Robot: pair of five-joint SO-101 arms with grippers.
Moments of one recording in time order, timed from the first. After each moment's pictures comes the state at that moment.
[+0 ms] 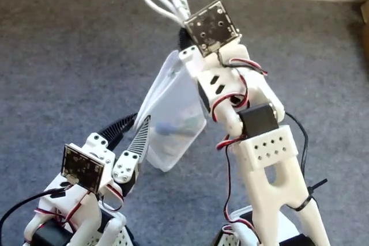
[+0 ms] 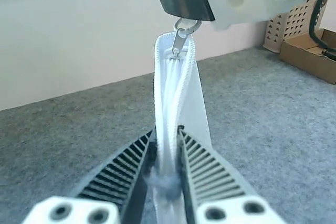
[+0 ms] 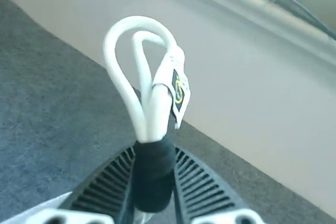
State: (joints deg) left arm 20.9 -104.2 61.8 63.4 4.2; right arm -21.2 -34.5 20.2 31.2 21.0
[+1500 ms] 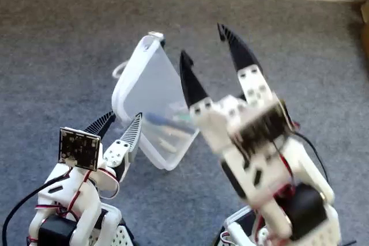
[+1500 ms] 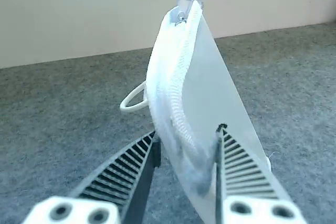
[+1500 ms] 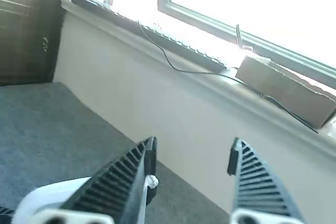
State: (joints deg) left arm 10.3 -104.1 65.9 64.7 3.9; right arm -33.8 -64.4 21.4 43.5 21.3
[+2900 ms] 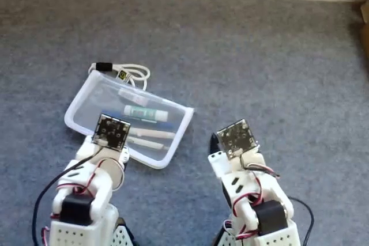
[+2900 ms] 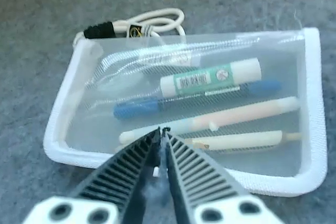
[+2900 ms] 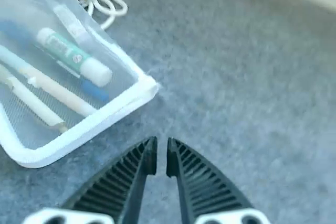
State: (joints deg) left arm 2.5 -104.0 86.3 65.5 -8.0; right arm -18.8 -104.6 85.0 60.0 13.1
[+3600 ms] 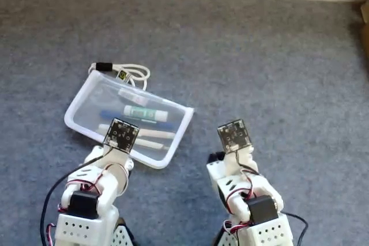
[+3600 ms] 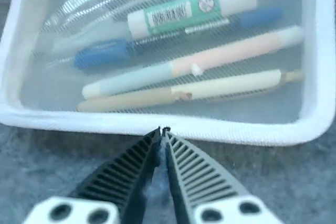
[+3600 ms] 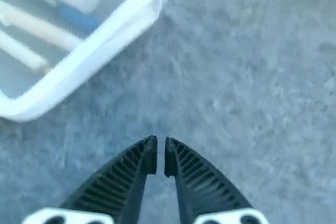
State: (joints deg) left arm 3.2 -103.8 95.9 68.4 -8.6; right arm -18.7 -104.6 95.6 64.9 6.8
